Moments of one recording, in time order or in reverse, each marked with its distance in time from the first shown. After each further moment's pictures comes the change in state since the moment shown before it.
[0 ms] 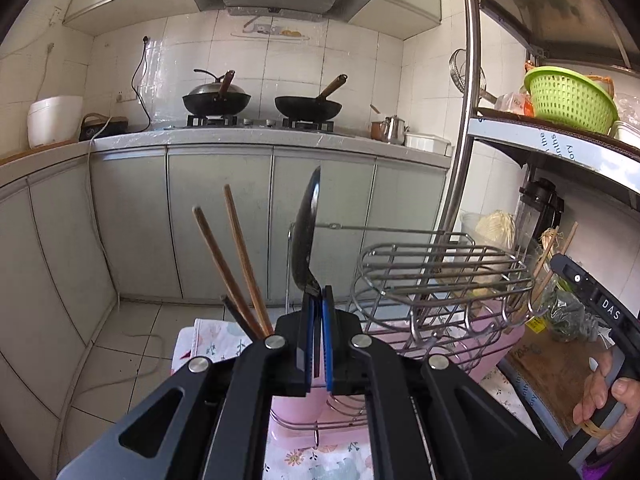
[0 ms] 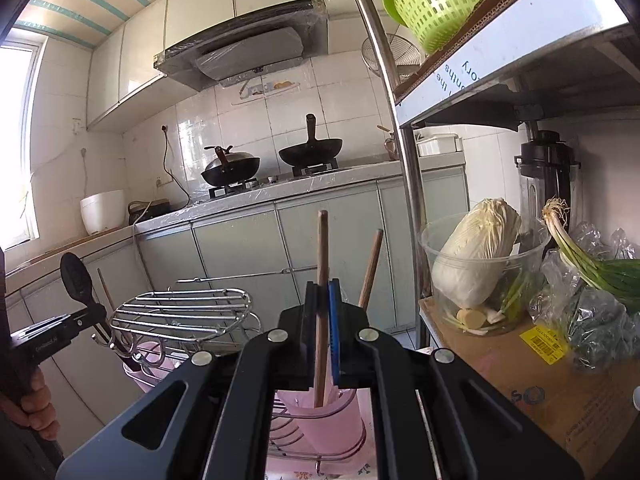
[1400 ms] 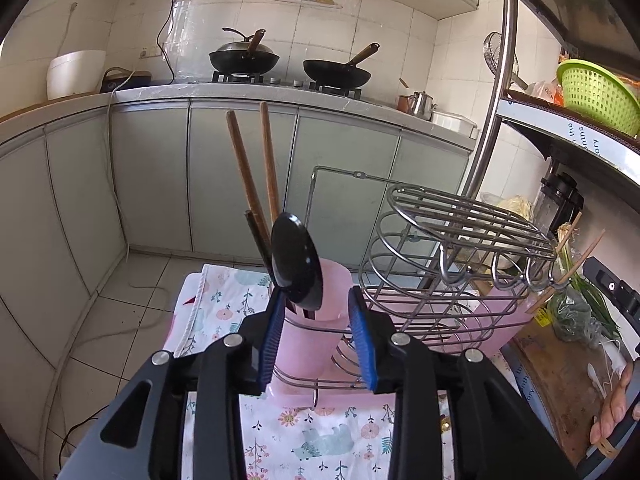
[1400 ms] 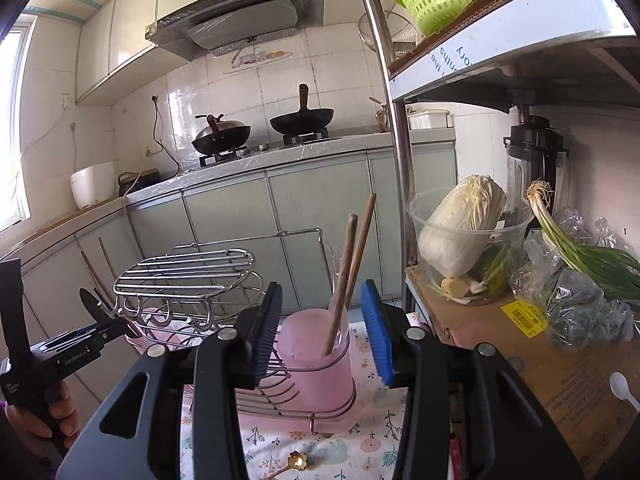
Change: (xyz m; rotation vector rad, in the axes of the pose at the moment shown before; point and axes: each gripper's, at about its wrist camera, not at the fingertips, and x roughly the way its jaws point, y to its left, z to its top) left arm 0.004 0.003 -0.023 -0.095 0.104 0.056; right arm -0.020 0.007 -0.005 -0.015 0.121 -0.049
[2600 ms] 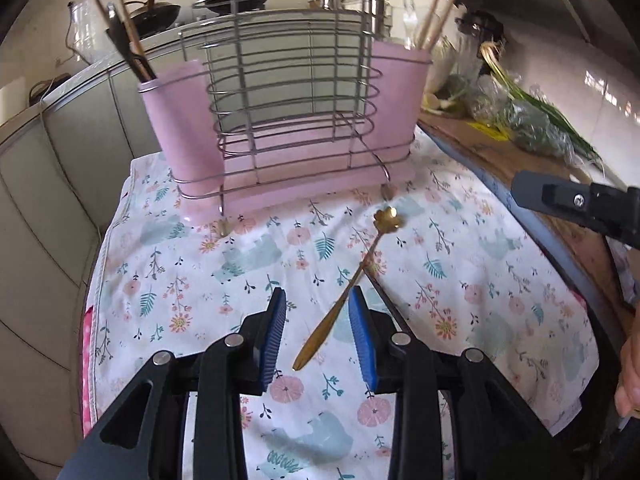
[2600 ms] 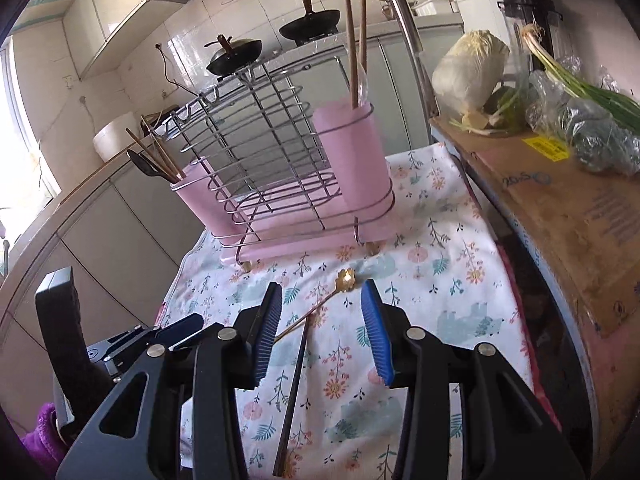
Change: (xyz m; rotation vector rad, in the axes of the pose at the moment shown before) left arm -0.021 -0.072 -0.161 0.342 0.287 -0.085; right arm -0.044 -0.006 -0.121 0.145 0.355 0.148
